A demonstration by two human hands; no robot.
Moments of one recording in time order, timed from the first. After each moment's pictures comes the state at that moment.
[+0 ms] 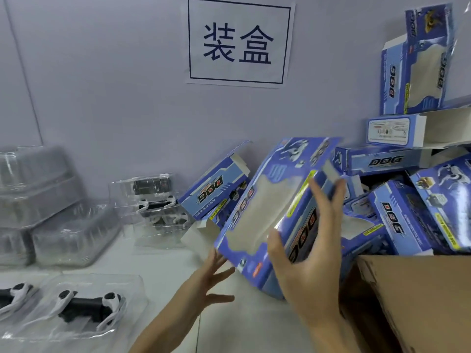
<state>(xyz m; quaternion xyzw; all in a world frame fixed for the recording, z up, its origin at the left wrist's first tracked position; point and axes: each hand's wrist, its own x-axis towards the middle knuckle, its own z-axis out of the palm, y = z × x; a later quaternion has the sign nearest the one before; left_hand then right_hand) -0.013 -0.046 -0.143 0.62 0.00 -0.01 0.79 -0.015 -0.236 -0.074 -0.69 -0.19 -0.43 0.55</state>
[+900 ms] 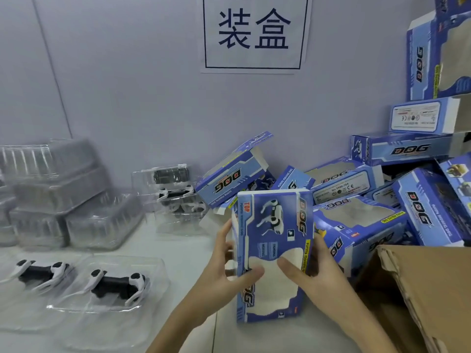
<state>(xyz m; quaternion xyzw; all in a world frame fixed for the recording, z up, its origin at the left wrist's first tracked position) -0.030 -0.042 -0.150 0.76 -0.10 0.06 0.64 0.000 -0.264 -0.133 -0.75 -0.16 -0.01 0.64</state>
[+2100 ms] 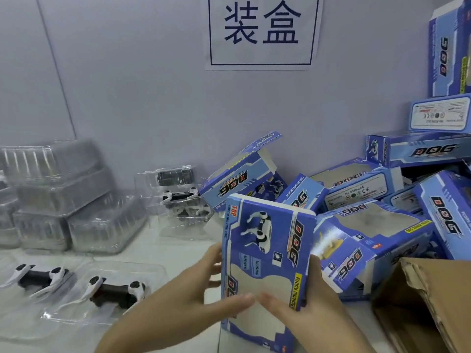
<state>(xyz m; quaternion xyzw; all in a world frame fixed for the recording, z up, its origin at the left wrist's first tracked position) -0.076 -0.008 -0.088 0.87 -0.15 -0.05 0.48 -0.021 -0.238 -0.129 -0.83 -0.15 0.02 0.54</state>
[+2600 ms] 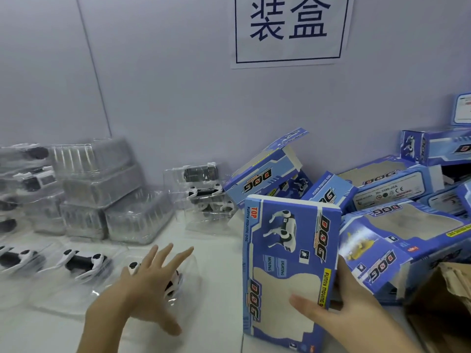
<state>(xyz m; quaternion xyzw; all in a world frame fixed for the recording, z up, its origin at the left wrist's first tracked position) -0.087 0.092 -0.112 0.98 0.12 -0.12 0.08 -0.008 -0.251 -0.132 -0.82 -0.18 0.06 0.54</state>
